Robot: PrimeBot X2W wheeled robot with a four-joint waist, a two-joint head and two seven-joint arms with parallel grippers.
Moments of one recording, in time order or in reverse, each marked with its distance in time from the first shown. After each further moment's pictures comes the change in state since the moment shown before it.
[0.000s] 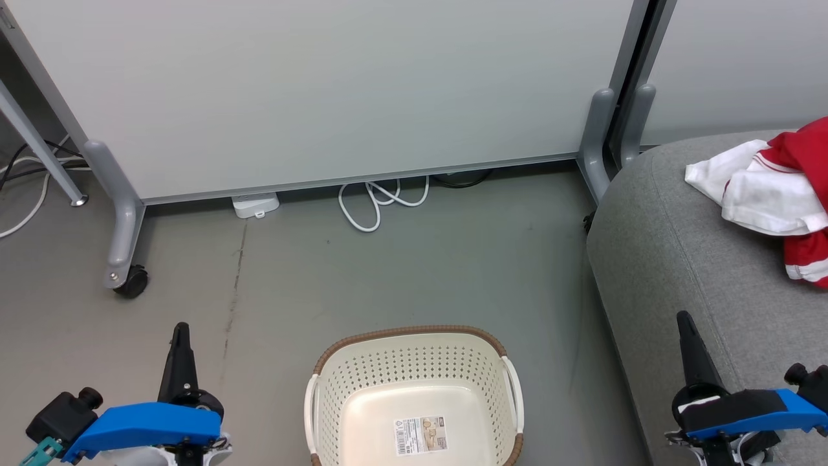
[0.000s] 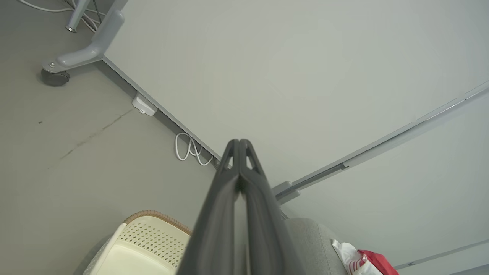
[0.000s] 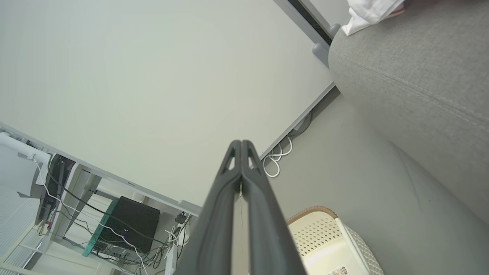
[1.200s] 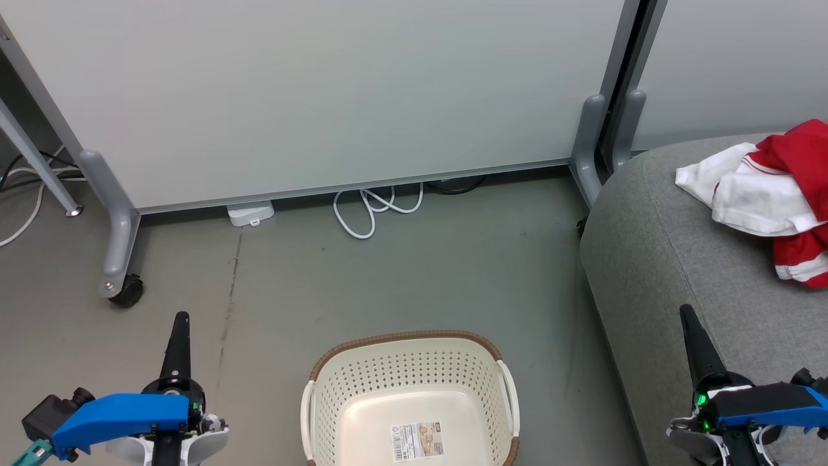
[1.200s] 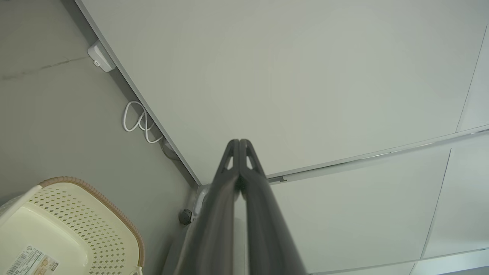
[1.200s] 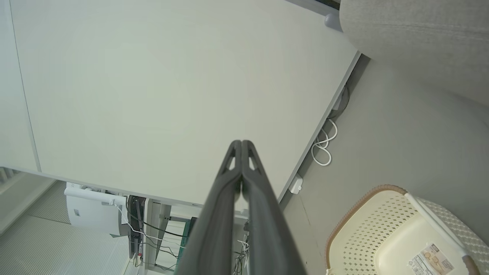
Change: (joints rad) left arm -0.031 0.001 0.023 0.001 -0.379 -0.010 0.095; right arm -0.019 0.000 -0.021 -0.002 0.378 0.000 0.095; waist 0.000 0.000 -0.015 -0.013
